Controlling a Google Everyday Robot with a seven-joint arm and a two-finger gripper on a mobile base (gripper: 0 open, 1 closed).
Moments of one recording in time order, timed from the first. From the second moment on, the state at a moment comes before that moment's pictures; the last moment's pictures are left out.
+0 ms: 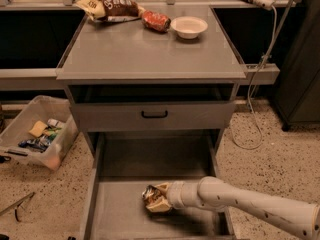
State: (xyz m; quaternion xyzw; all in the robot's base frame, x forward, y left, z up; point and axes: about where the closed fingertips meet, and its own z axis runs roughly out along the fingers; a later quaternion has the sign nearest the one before) arm 0.506 0.004 0.381 -0.51 0.73 0.27 0.37
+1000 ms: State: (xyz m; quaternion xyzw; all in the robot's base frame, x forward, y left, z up) arm 0.506 0.004 0.381 -0.51 0.73 0.27 0.37
